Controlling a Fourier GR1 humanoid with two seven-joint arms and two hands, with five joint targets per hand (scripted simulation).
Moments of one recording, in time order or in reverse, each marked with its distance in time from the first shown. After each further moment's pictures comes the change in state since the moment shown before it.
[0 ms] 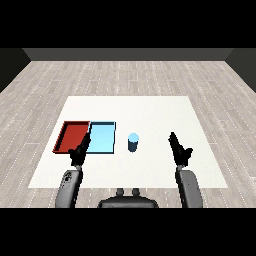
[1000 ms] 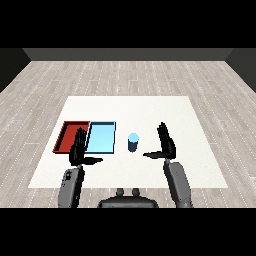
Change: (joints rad) left arm -0.023 -0.066 0.072 -0.008 0.092 -0.069 -0.431; right arm -0.139 0.093 0.077 0.060 -0.075 0.008 -0.285
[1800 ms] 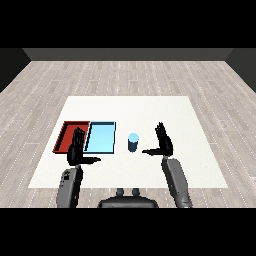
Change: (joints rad) left arm -0.002 0.011 0.021 -0.001 0.041 -0.020 0.008; right arm -0.077 -0.001 -0.032 0.170 -0.053 0.010 -0.016
